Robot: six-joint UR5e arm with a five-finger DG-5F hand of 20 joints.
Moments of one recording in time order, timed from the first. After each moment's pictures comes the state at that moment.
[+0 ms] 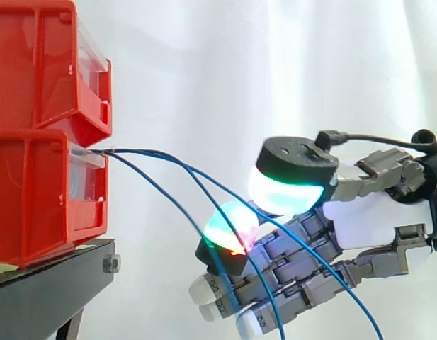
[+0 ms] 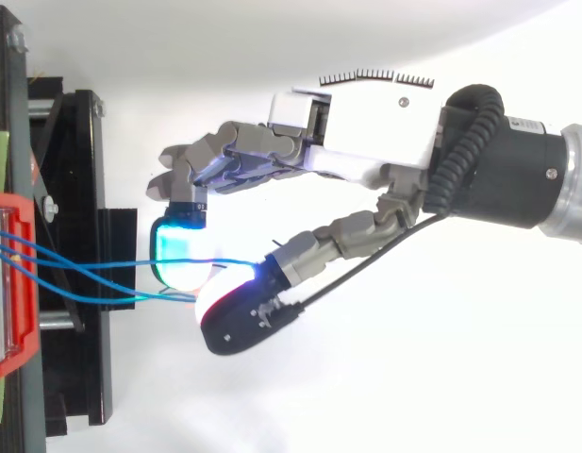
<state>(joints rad) 0.12 -2.29 -1.16 -2.99 -1.28 -0.05</state>
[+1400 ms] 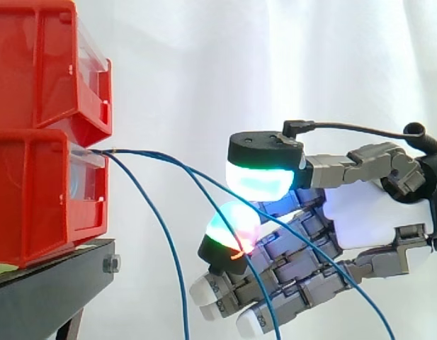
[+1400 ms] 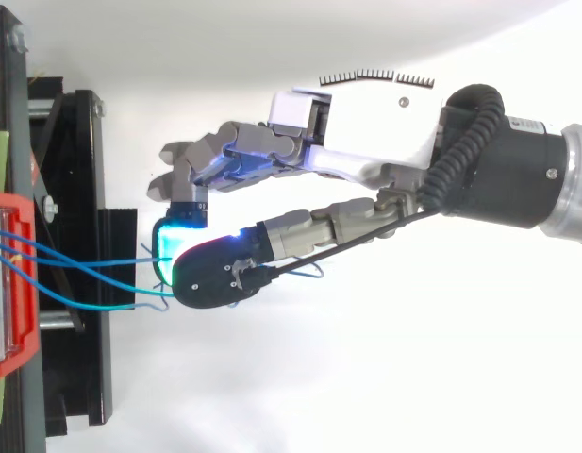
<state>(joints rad) 0.12 -2.29 -1.16 -2.99 -1.28 -0.05</state>
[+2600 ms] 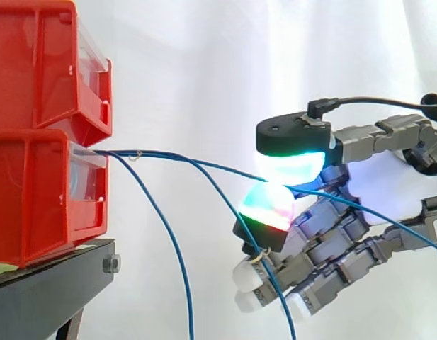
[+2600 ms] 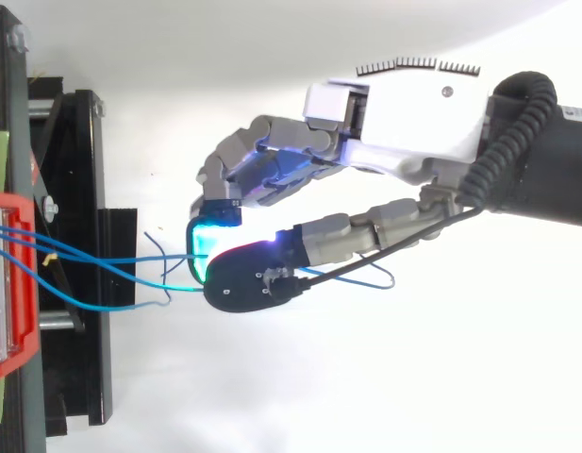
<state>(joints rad) 0.12 -2.23 -1.16 -3.13 -1.28 -0.05</state>
